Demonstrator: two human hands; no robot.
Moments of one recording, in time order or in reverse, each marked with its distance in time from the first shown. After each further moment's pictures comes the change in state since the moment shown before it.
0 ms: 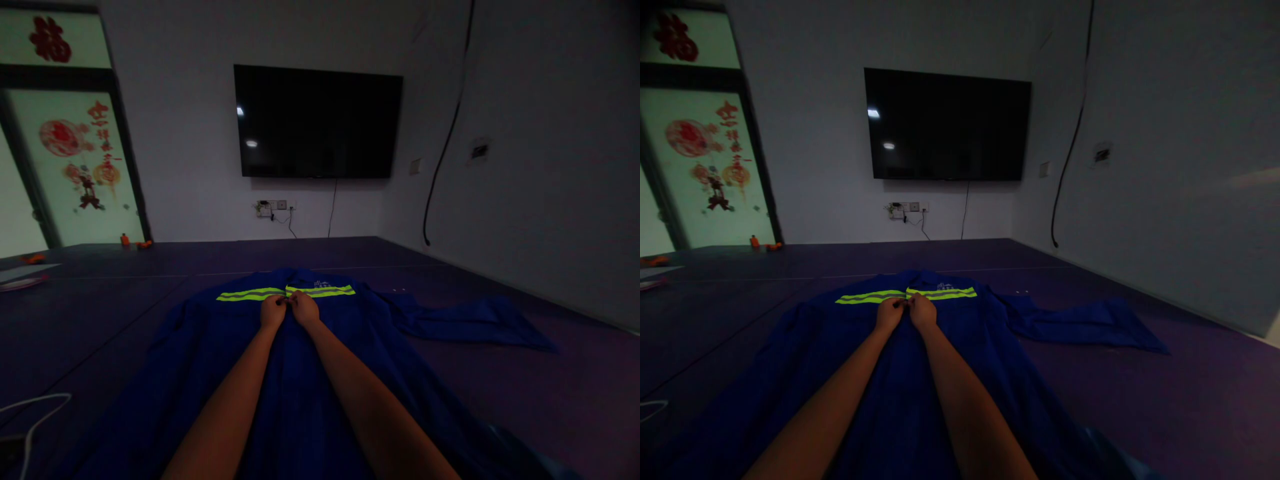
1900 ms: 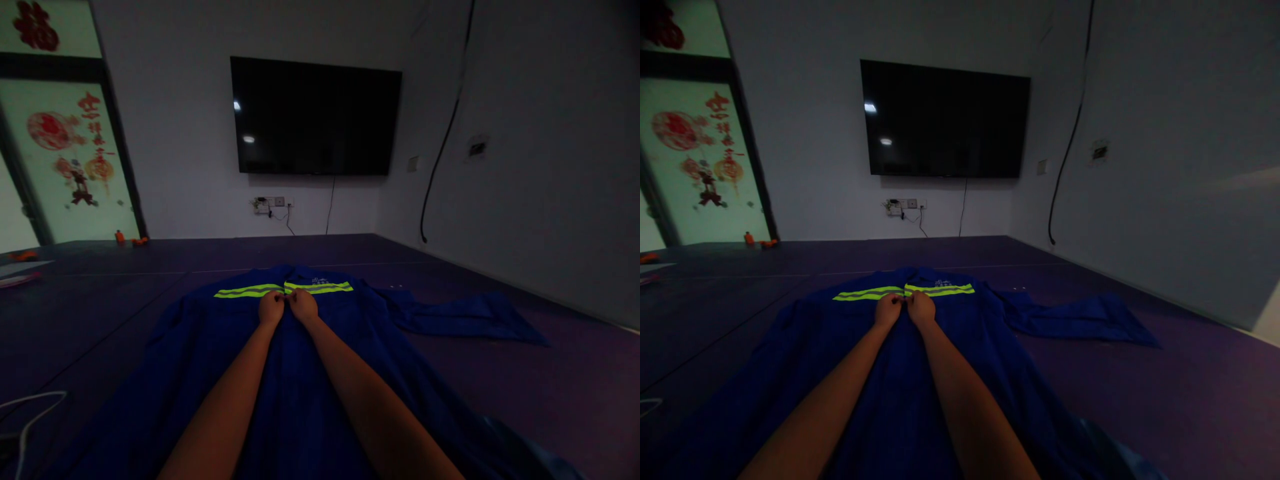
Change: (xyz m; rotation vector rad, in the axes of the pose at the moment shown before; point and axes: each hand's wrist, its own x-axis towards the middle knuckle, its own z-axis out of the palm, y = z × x) left_hand -0.001 0.003 0.000 0.055 0.006 -0.039; right_hand -0.001 0.000 0.000 -0.022 0.027 0.025
